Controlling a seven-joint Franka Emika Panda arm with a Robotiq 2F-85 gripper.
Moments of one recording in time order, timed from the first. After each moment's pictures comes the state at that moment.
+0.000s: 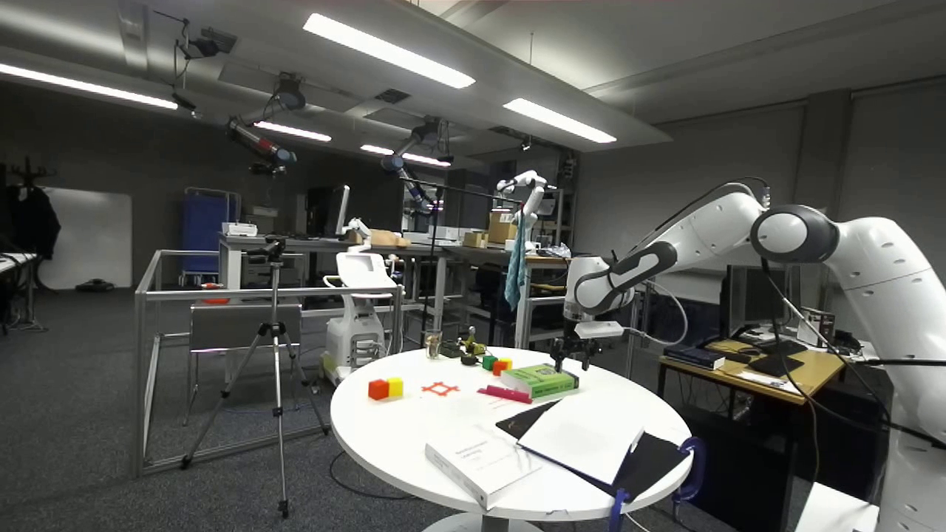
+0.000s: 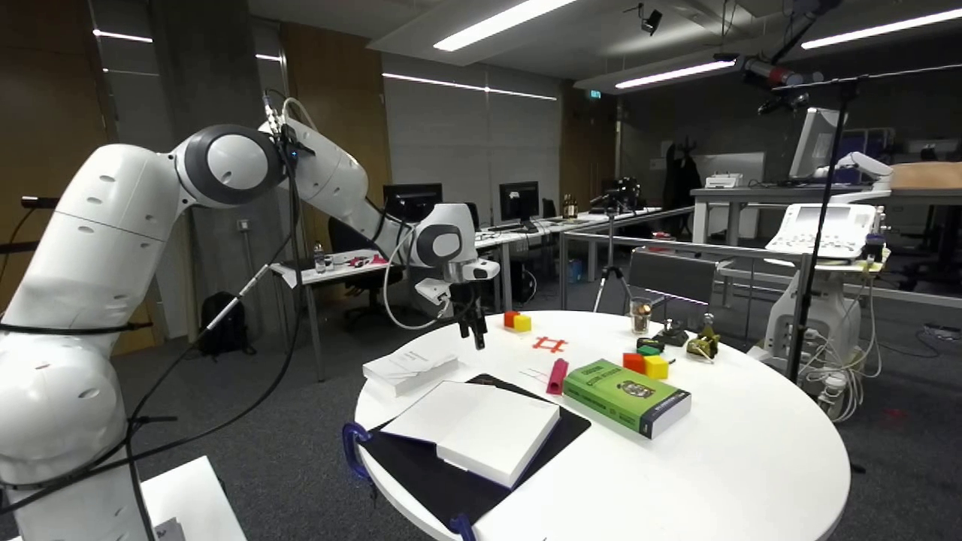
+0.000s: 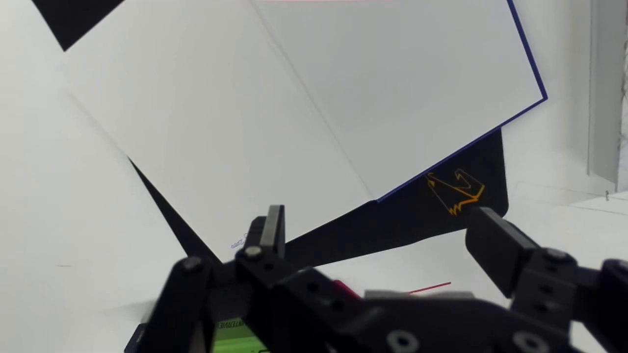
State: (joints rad) arm 0.10 0.48 -0.10 -1.73 -0.04 2.30 0.36
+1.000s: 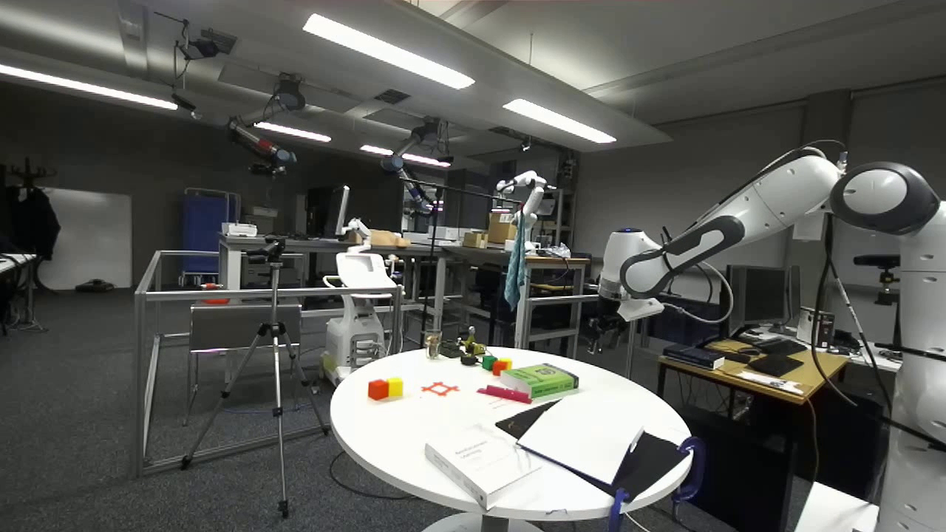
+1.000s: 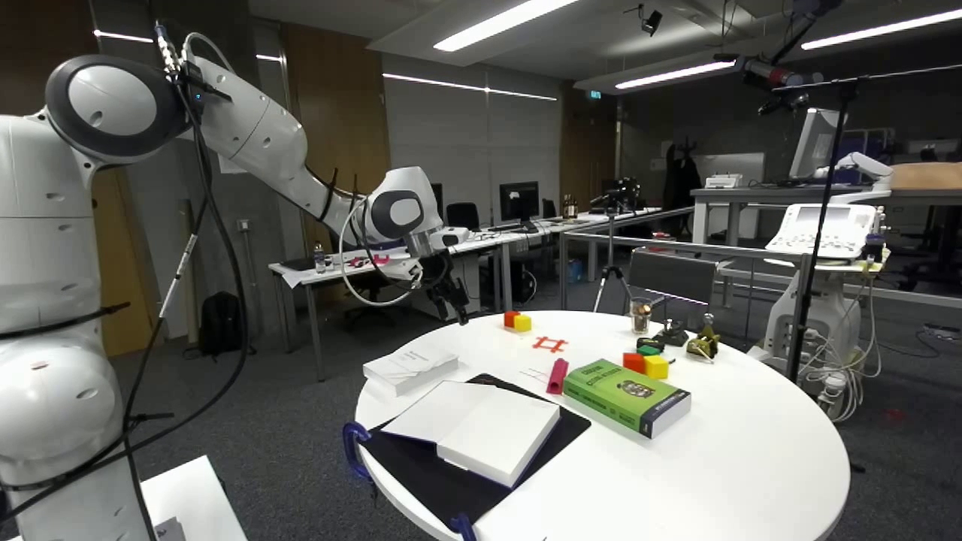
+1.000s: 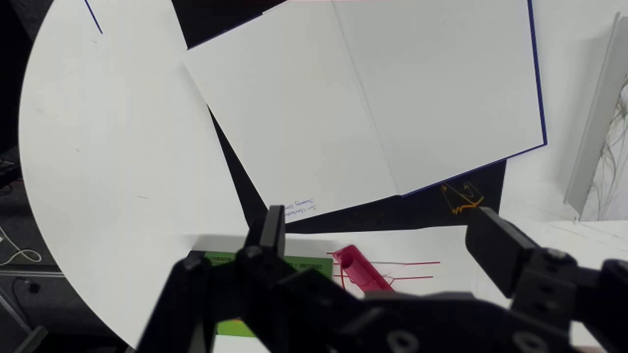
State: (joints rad) arm 0.08 0.10 -0.10 -2.10 -0.22 2.40 0.30
